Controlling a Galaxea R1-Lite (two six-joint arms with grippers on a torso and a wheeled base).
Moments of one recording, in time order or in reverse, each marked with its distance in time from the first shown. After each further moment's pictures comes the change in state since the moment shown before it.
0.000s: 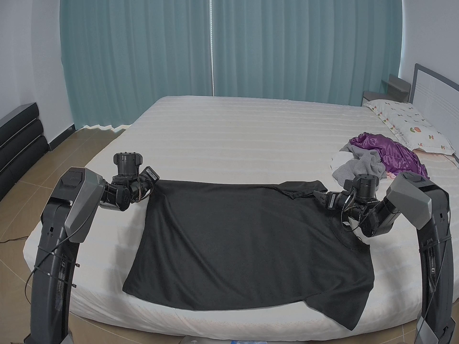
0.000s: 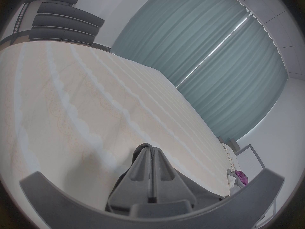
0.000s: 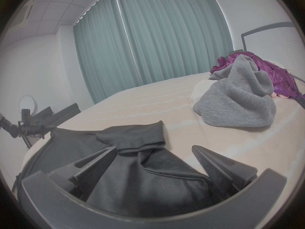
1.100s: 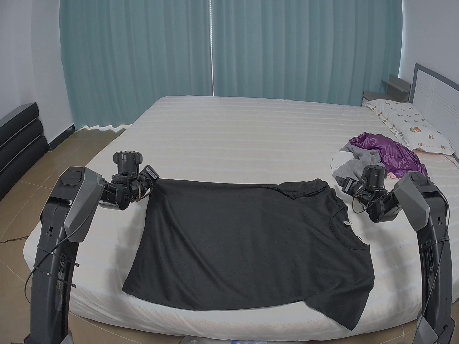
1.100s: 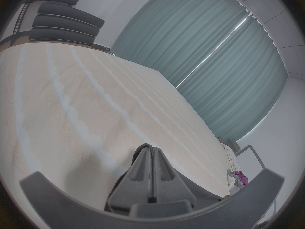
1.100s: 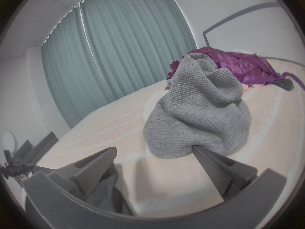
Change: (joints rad) left arm 0.000 -0.006 0.000 0.003 0.007 0.000; right arm -0.098 0.104 -0.316 0.190 -0.163 0.178
